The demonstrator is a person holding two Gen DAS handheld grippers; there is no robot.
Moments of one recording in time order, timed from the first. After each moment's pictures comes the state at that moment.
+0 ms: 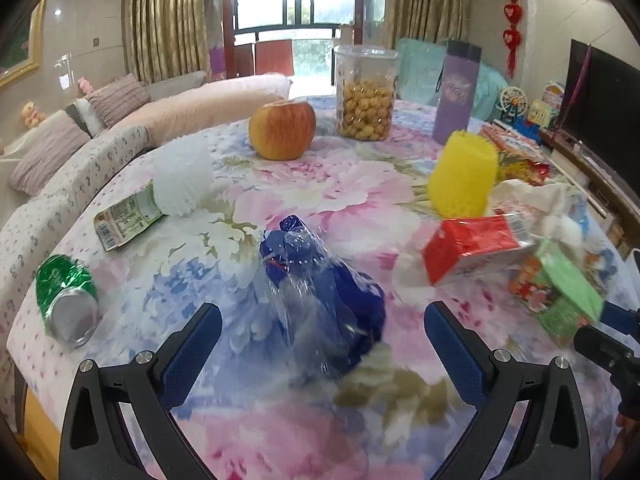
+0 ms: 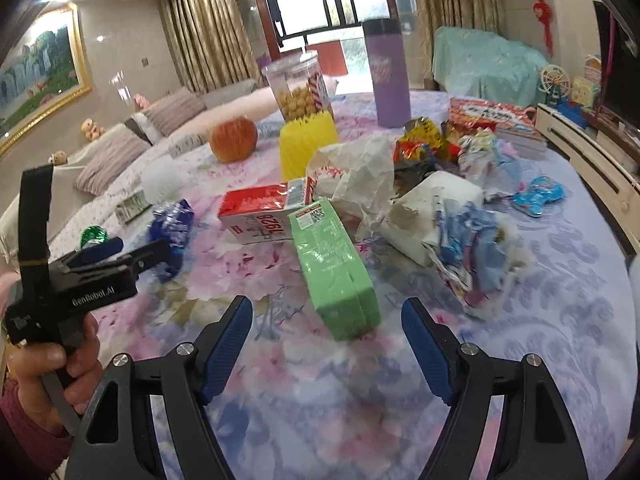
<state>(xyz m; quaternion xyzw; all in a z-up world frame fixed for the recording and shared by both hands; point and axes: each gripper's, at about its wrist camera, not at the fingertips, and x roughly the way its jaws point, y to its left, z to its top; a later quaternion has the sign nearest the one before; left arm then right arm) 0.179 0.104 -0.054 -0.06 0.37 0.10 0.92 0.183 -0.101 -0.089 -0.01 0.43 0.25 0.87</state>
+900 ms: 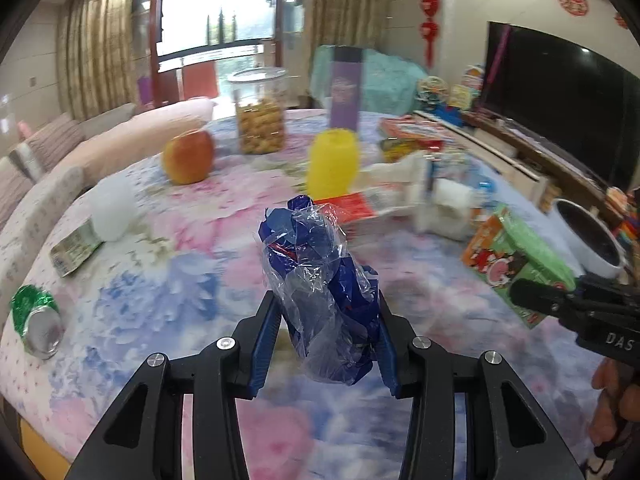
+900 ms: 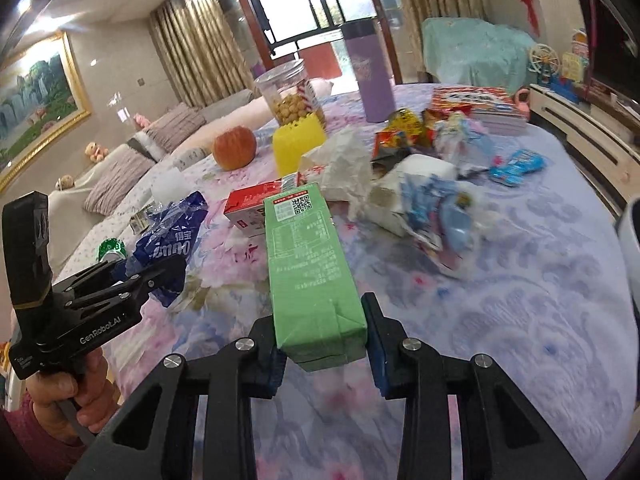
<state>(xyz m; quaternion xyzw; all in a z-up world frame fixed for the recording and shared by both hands) 0.113 0.054 -0.033 -0.02 0.34 -0.05 0.94 0.145 -0.147 -0.071 0.04 0.42 0.25 0.87</state>
